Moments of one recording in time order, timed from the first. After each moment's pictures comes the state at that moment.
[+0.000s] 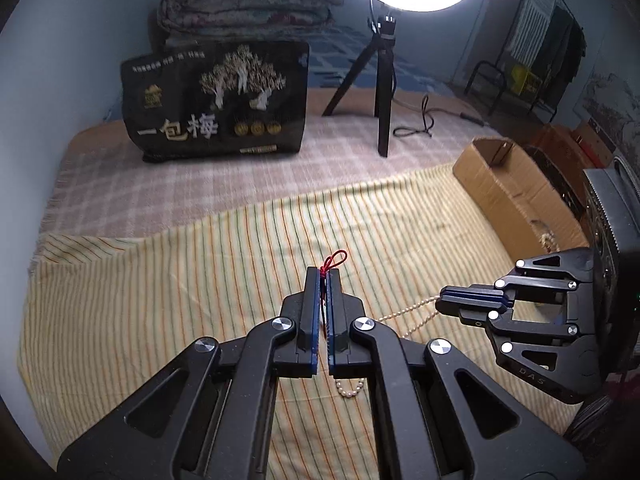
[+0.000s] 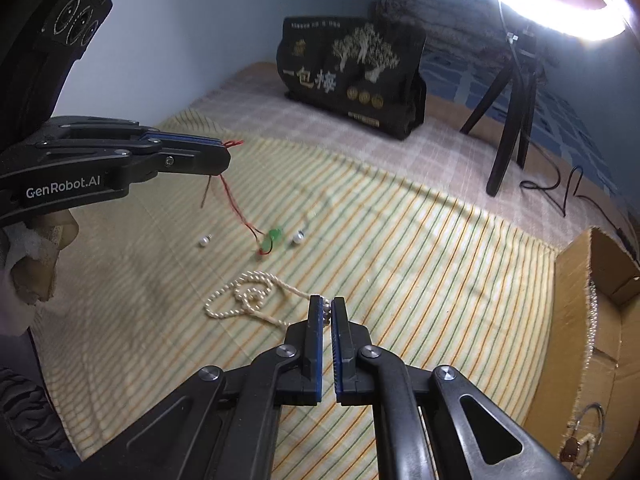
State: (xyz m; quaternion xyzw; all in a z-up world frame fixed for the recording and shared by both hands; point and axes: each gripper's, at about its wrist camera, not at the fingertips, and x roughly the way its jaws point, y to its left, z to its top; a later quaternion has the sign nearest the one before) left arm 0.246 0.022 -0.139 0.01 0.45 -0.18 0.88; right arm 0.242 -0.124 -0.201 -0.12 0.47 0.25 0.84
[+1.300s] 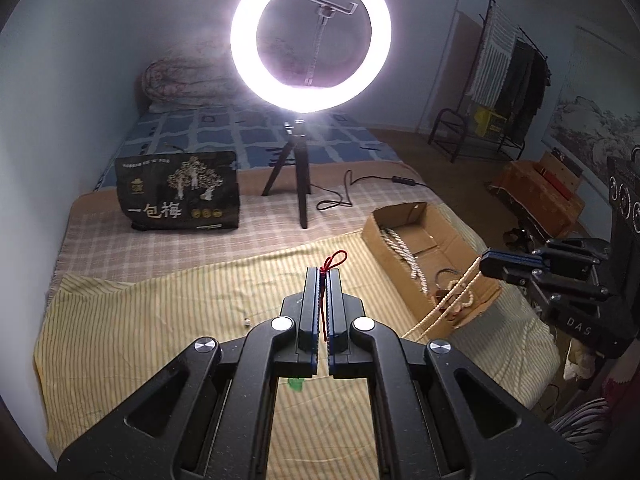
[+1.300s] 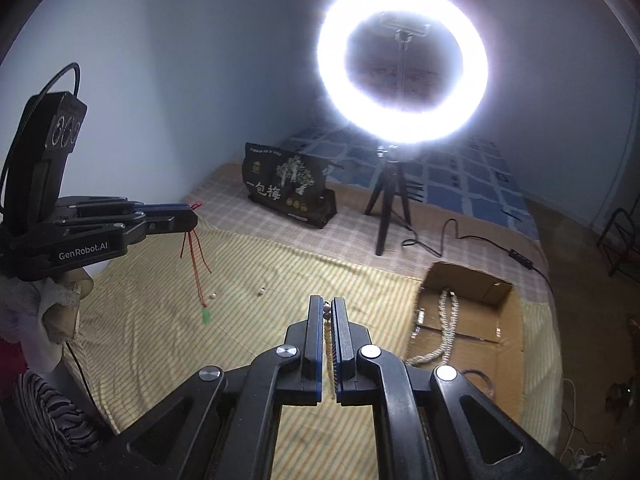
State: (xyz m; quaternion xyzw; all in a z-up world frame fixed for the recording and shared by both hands) left arm 0.163 -0.039 -0.021 -0.01 0.36 -0.22 0.91; right arm 0.151 -0.222 -0.042 -0.08 0.36 0.18 0.91
